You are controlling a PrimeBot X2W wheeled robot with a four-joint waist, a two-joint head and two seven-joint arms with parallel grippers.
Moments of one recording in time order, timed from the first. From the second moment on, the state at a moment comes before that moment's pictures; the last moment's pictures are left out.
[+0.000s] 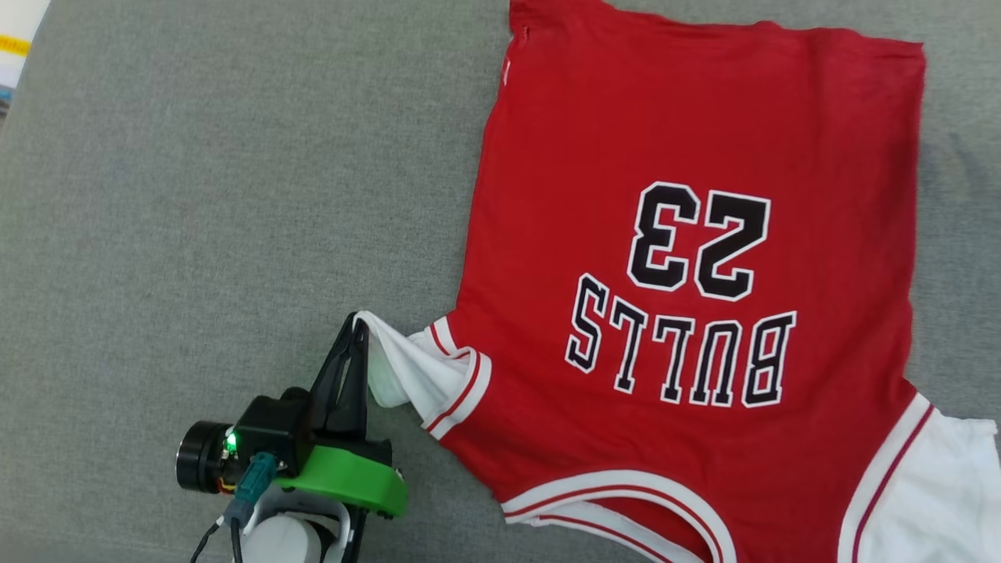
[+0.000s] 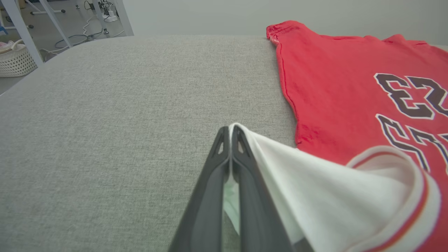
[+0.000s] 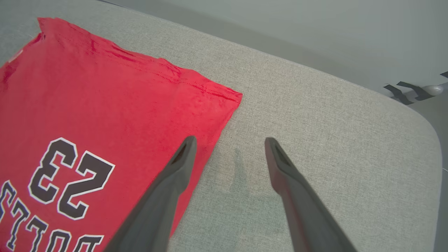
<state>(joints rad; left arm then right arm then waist) -0.08 0.19 -0.27 0.04 -0.24 0.08 -0.26 -0.87 -0.72 0.23 0.19 0.71 0.13 0.91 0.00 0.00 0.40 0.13</state>
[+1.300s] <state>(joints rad) -0.05 0.09 -0.20 0.02 -0.11 0.00 -0.26 -0.94 -0.91 0.53 0.31 0.72 0.13 0.54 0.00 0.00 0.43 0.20</state>
